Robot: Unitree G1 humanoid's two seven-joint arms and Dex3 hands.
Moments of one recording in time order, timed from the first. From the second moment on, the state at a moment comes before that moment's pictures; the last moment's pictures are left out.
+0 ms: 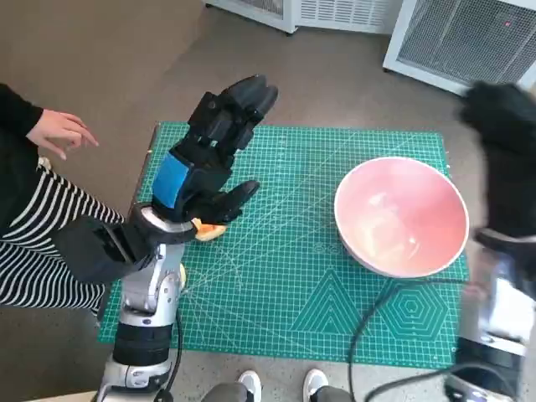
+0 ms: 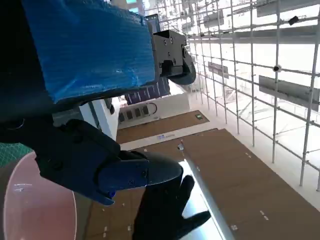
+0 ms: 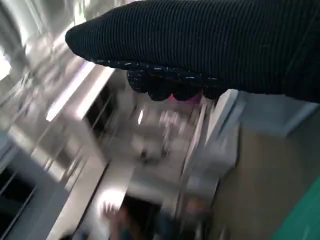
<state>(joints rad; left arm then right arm) -0.50 0.10 0.07 0.07 -0.33 -0.20 -0.46 -0.50 -0.31 -0.37 0.28 0.34 -0.43 0.32</state>
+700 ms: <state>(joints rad) -0.50 0.10 0.08 0.09 -0.35 -0.20 -0.49 -0.56 -0.39 -0.45 0.81 0.31 -0.51 0.25</state>
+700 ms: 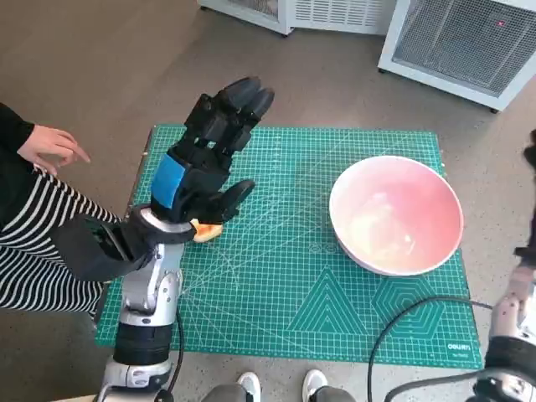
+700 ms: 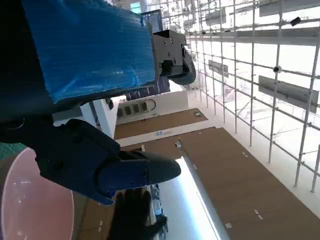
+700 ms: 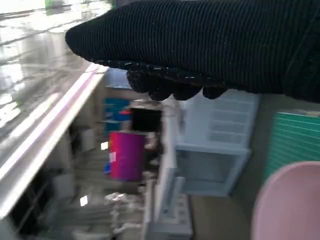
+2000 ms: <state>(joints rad) -0.48 0.15 0.10 0.08 -0.35 -0.20 -0.49 -0.71 -0.23 -0.31 1.17 0.23 -0.50 0.24</state>
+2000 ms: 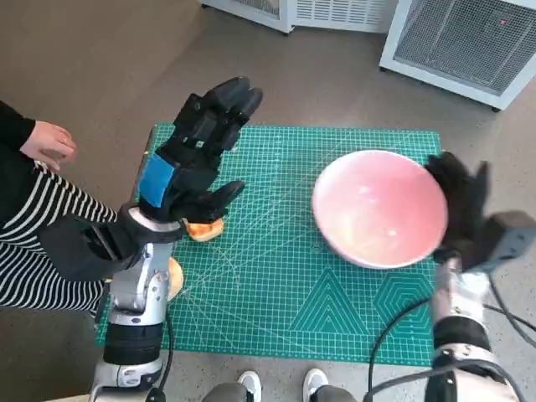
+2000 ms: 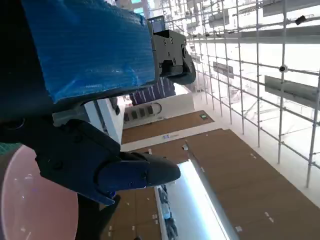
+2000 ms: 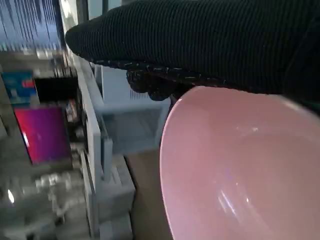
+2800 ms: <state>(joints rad) -0.44 0.15 0.10 0.06 -0.35 -0.20 -0.47 -0.81 -0.10 -0.28 1.16 0.24 -0.49 0.32</state>
